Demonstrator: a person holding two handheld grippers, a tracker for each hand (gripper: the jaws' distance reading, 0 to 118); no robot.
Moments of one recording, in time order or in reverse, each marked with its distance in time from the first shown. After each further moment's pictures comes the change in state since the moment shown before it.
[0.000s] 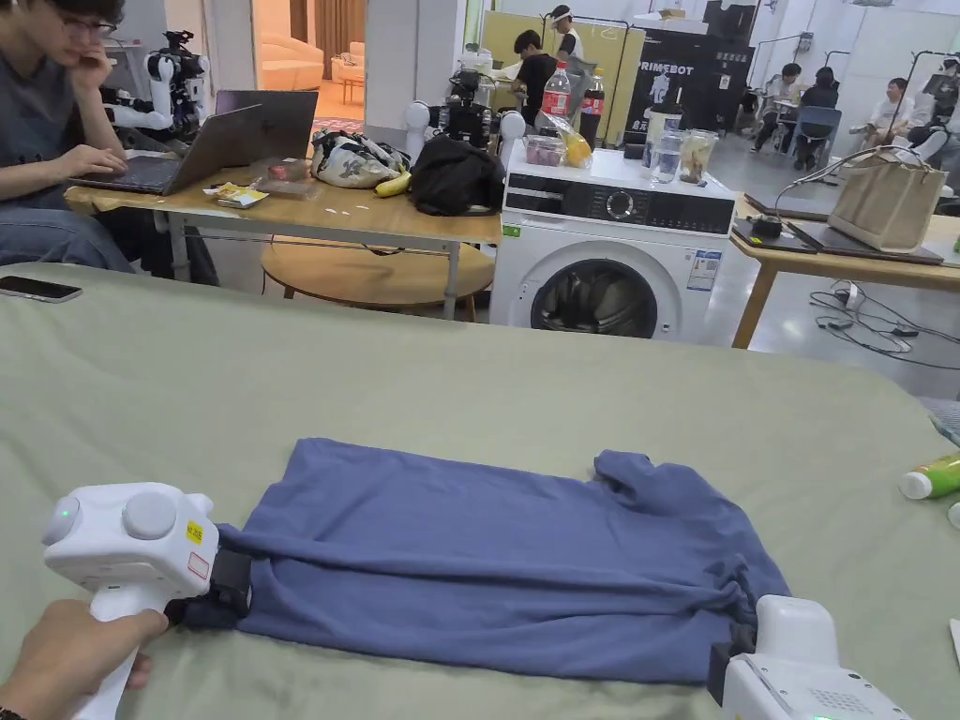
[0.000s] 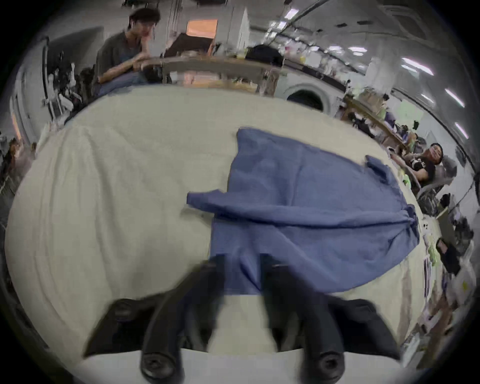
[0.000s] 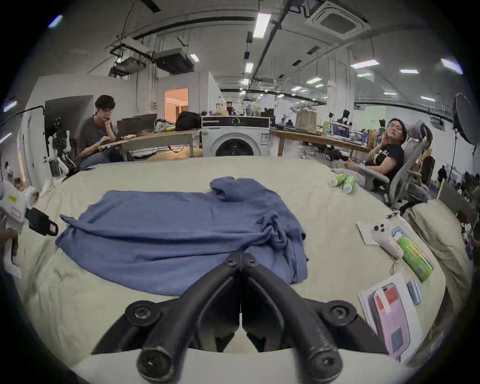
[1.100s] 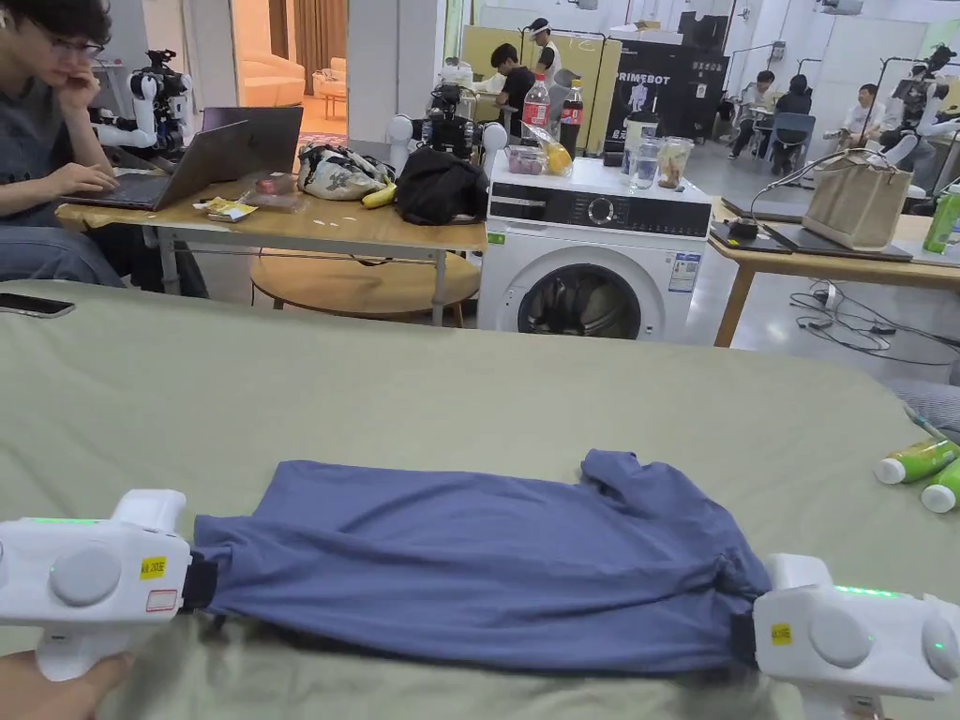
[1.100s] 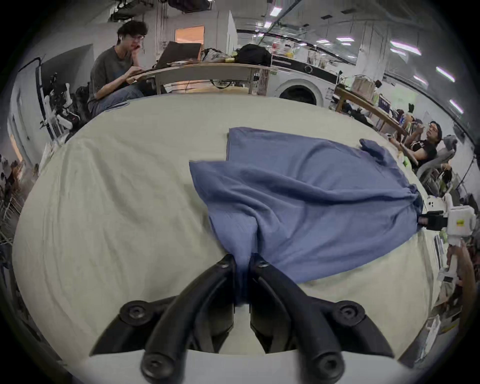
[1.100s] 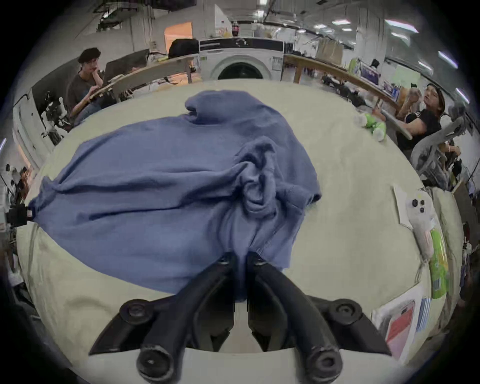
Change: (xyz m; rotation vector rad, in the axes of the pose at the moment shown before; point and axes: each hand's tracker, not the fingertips) left arm 0.006 -0.074 0.102 0.304 -0.026 -0.126; right arm 0.055 0.026 -0.050 -0.355 0.088 -0.010
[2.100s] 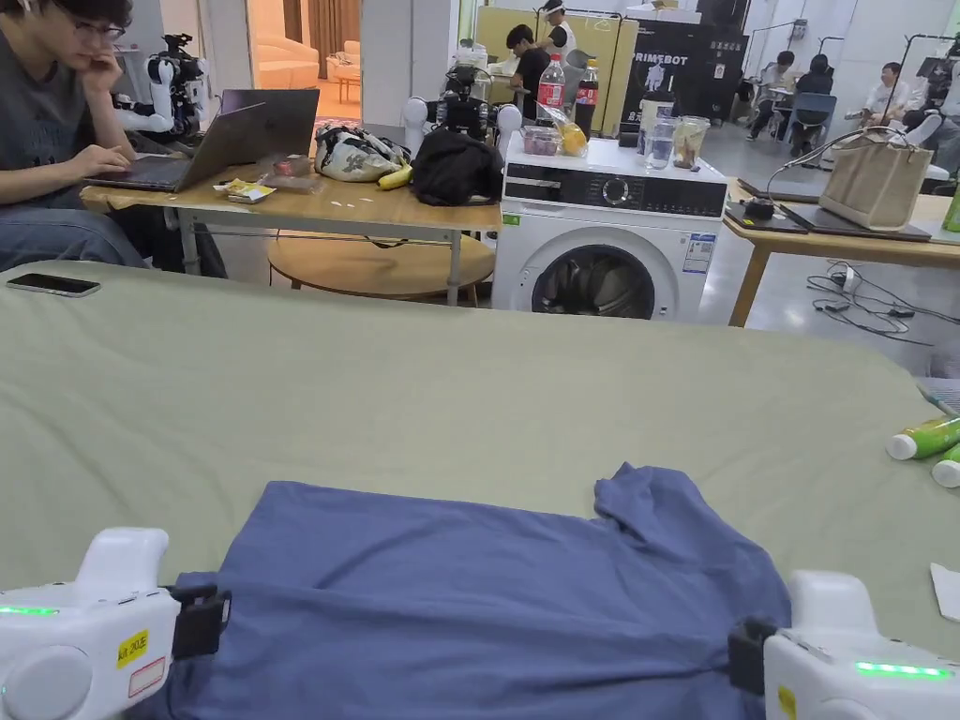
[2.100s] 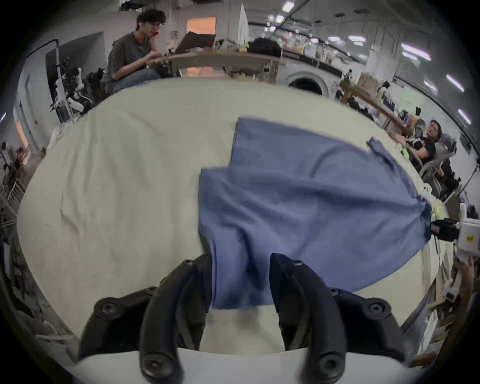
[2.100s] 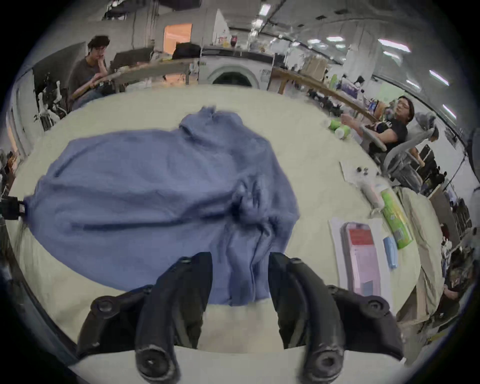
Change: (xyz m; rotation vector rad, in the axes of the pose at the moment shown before) left arm 0.020 -0.078 0.055 0.206 0.041 -0.027; right arm -0.052 -0.065 0.099 0.265 -0.119 0.040
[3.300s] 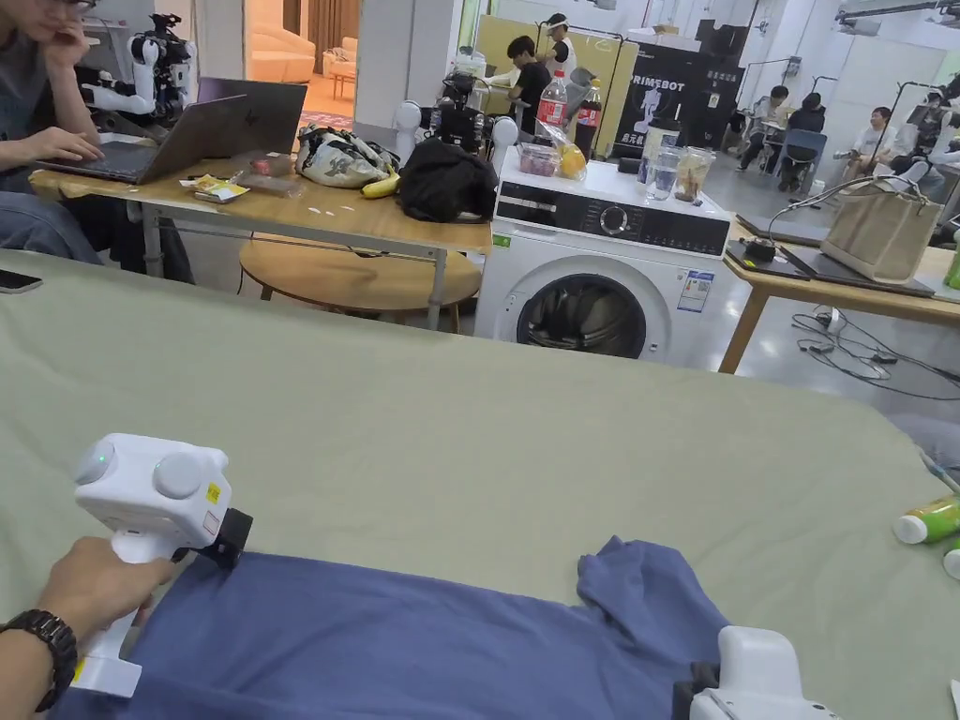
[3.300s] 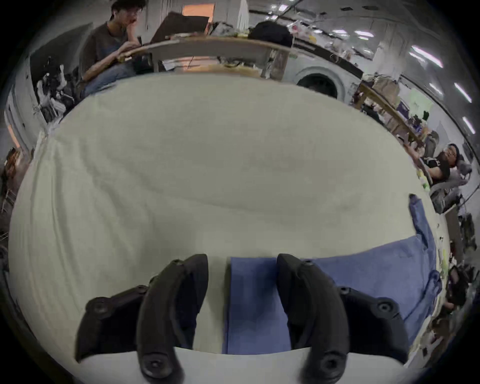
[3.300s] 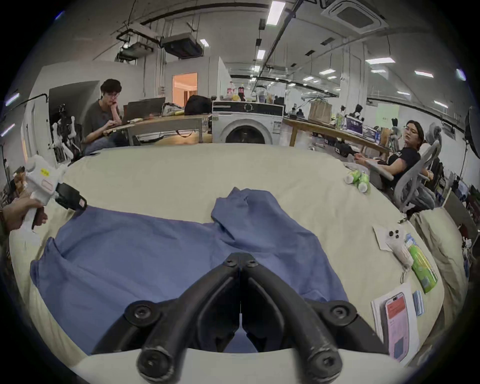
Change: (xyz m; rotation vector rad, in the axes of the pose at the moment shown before) left arm -0.017 0.139 -0.269 -0.418 0.059 -0.042; right arm -0.035 0.034 -0.097 0.004 0.056 0.022
